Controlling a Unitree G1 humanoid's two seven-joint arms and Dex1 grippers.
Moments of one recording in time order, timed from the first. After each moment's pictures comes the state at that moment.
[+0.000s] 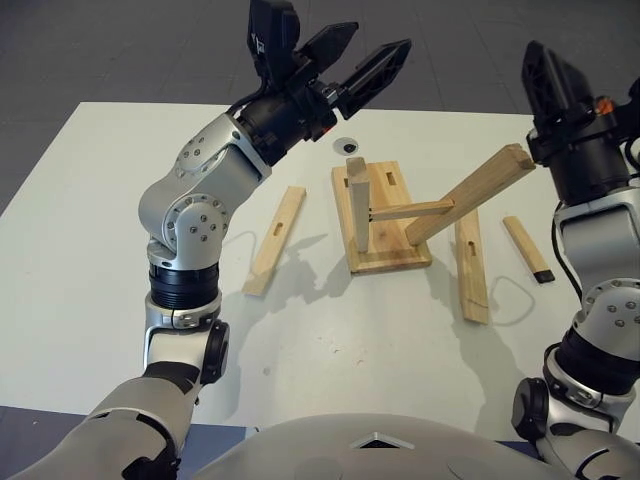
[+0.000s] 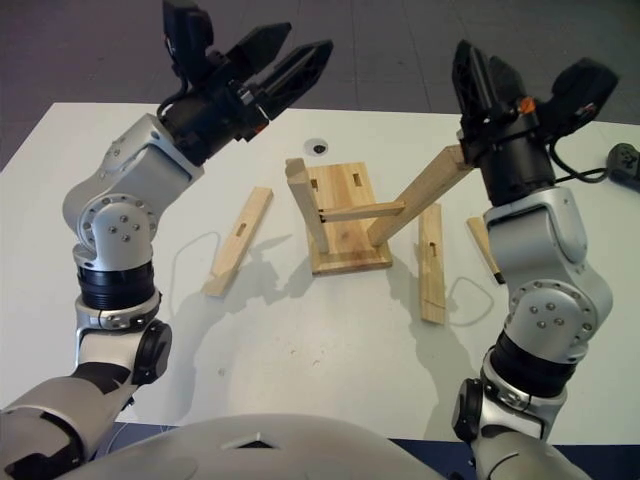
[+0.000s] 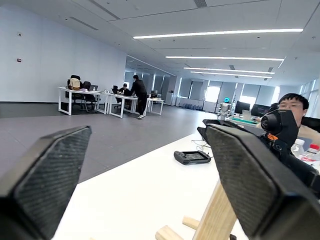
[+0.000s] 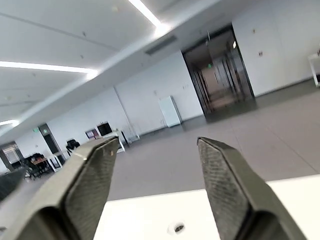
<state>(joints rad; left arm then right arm) -0.67 0.19 -0.02 -0.25 -0.71 0.62 -0.36 -0.28 -0.39 -0.36 -0.55 1.07 0.63 -0.18</state>
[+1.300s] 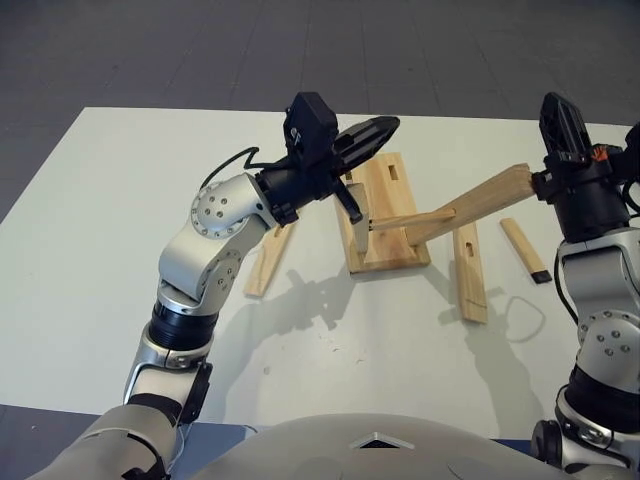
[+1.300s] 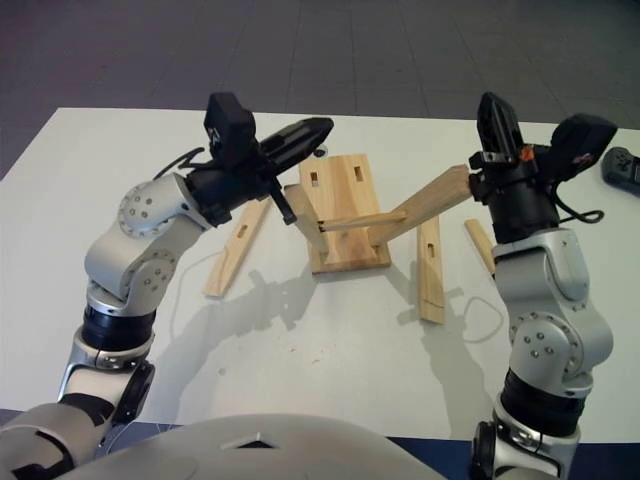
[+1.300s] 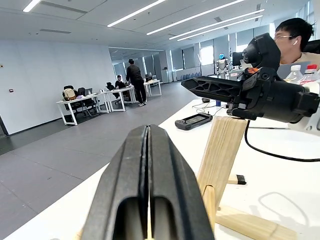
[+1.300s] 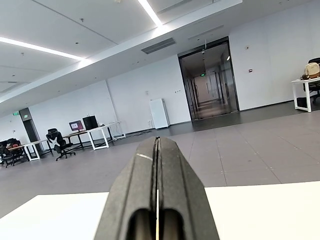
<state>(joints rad) -0.42 0.26 -0.23 -0.41 -0.48 0.44 -0.51 -0.02 -0.41 -0.36 -0.62 0.93 0.47 -0.01</state>
